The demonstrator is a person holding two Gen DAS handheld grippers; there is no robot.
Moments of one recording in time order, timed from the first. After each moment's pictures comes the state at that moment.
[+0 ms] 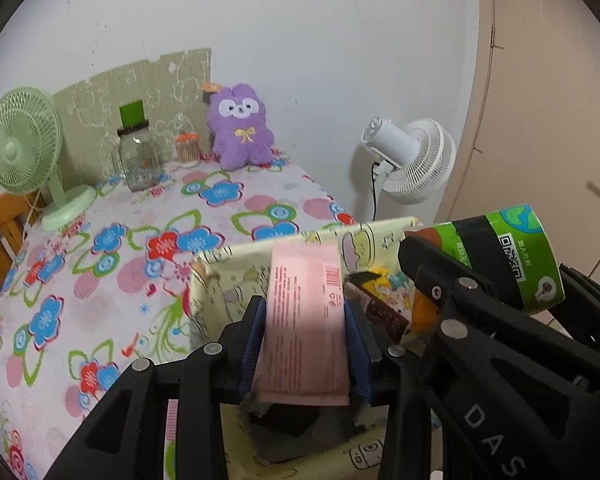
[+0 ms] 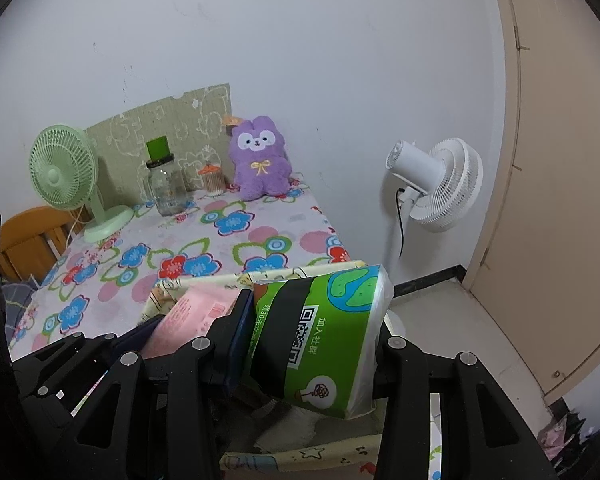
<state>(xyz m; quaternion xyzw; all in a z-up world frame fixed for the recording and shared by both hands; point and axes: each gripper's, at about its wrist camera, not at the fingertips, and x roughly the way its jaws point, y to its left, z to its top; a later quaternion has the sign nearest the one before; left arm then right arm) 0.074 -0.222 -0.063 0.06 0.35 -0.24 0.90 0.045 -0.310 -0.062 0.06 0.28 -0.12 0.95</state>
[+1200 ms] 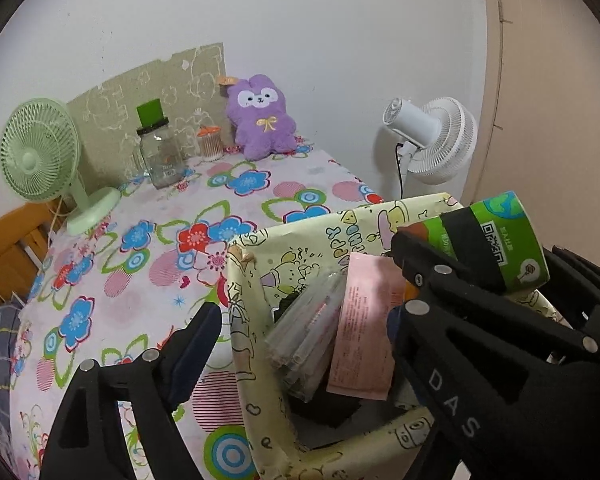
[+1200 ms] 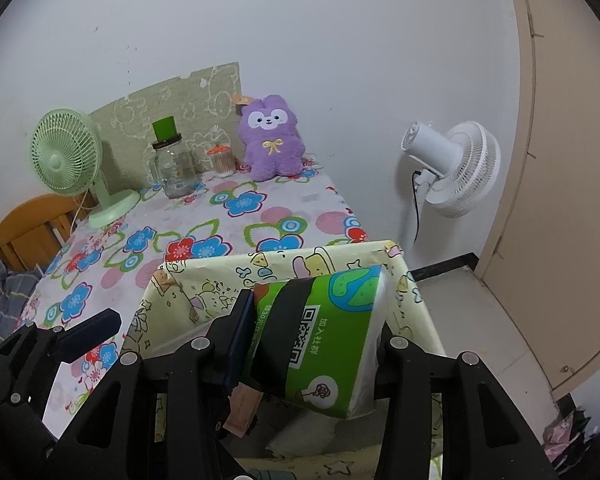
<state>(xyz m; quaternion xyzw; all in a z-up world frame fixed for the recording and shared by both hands) 0.078 -0.213 -0.067 0.11 0.36 -0.19 0.91 0.065 -0.303 -0.081 0.07 0.31 -0.10 0.94</state>
